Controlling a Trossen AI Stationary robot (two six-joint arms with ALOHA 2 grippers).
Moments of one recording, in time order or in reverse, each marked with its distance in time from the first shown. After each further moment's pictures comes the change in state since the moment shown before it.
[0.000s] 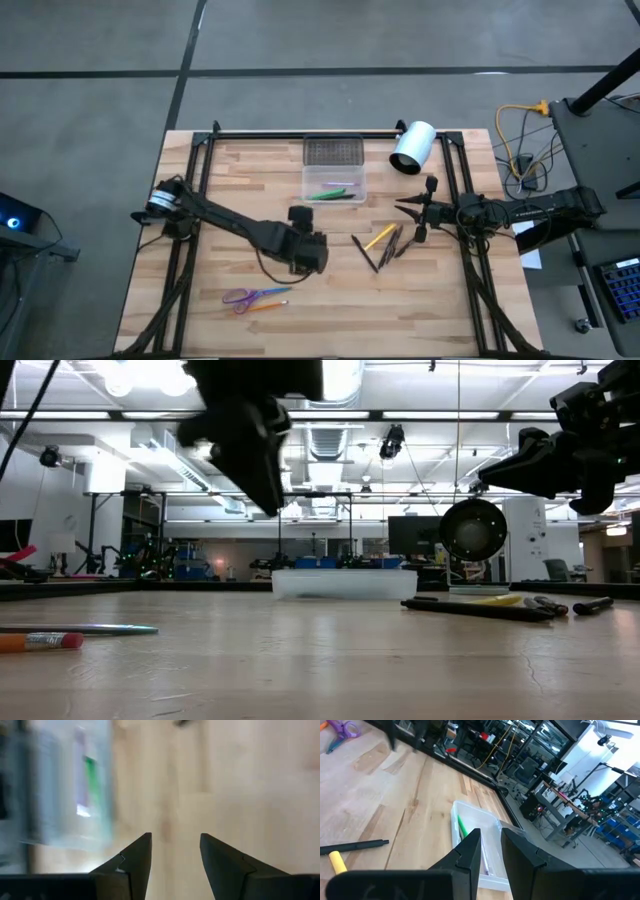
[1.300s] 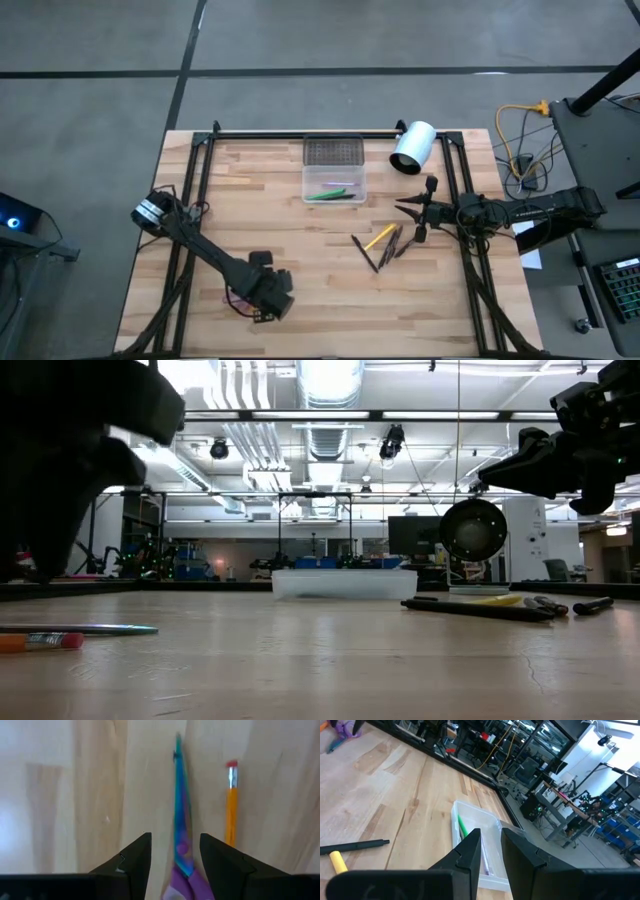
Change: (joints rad) left arm -0.282 -0.025 -0.200 -0.037 0.423 -0.566; right arm 0.001 0.000 0.000 0.000 -0.001 0.000
